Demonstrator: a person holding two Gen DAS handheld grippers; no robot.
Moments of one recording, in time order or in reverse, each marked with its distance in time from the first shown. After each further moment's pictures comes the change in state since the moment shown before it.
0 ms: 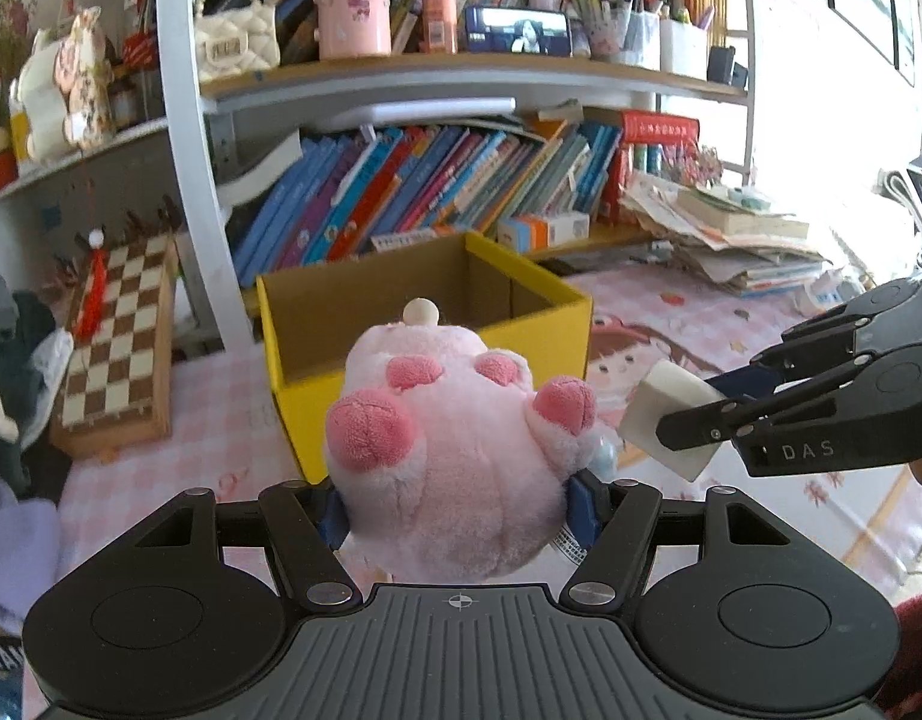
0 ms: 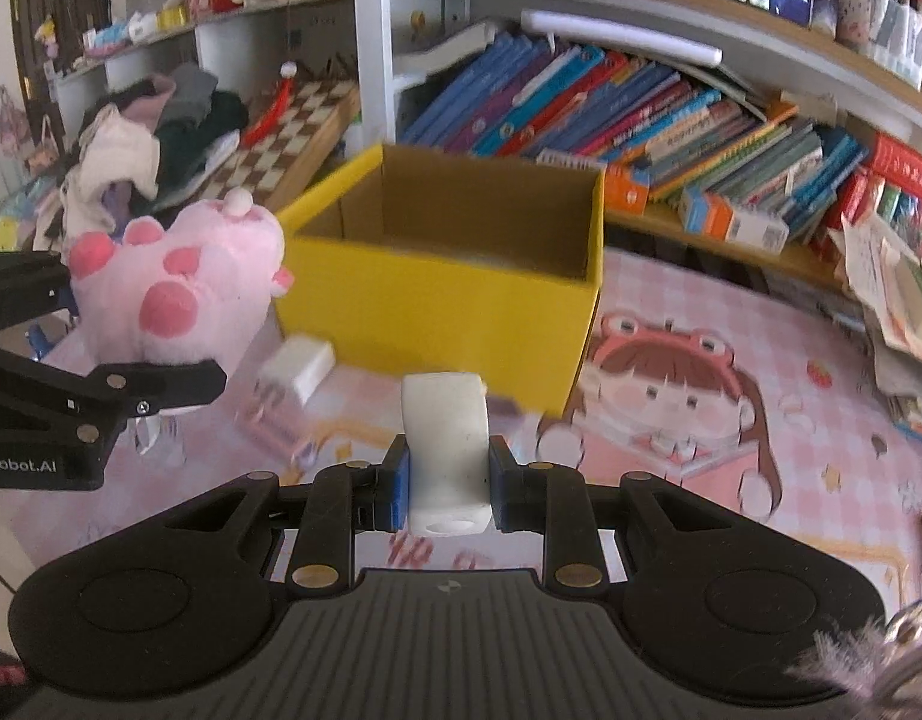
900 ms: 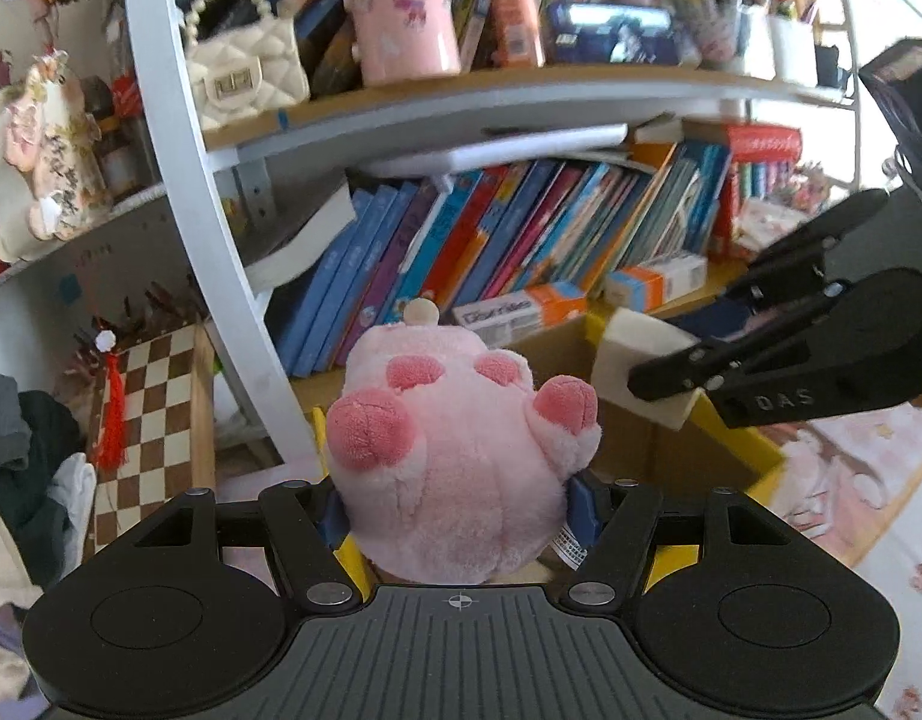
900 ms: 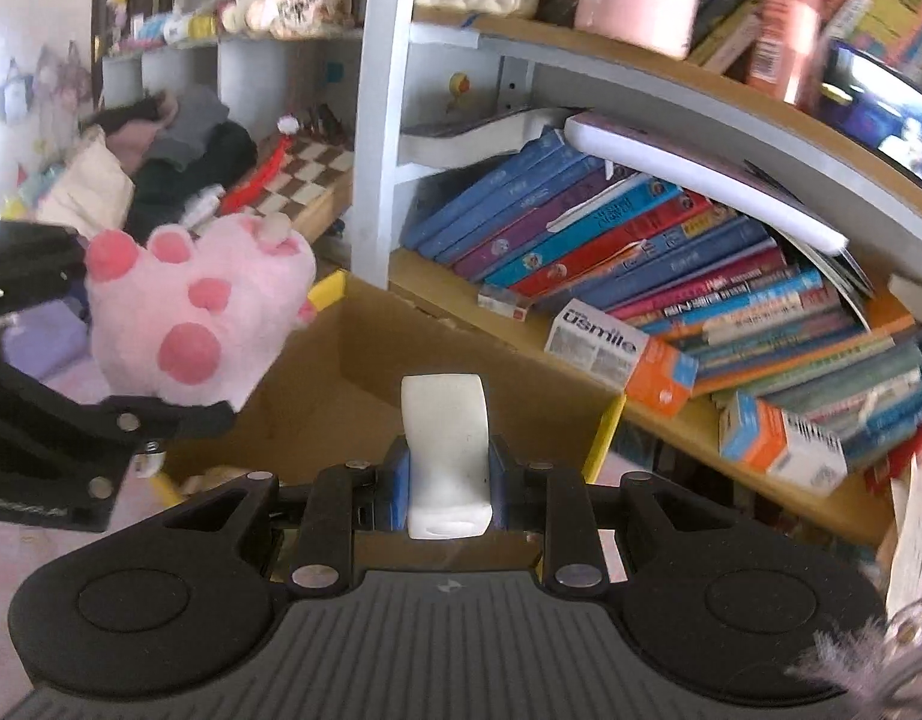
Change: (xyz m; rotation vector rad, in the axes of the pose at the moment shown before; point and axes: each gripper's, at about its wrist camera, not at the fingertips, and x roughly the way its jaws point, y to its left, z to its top) left arm 0.118 0.053 0.095 0.047 0.032 0.135; right arm 0.127 -0.055 0.152 -0.249 -0.040 0.070
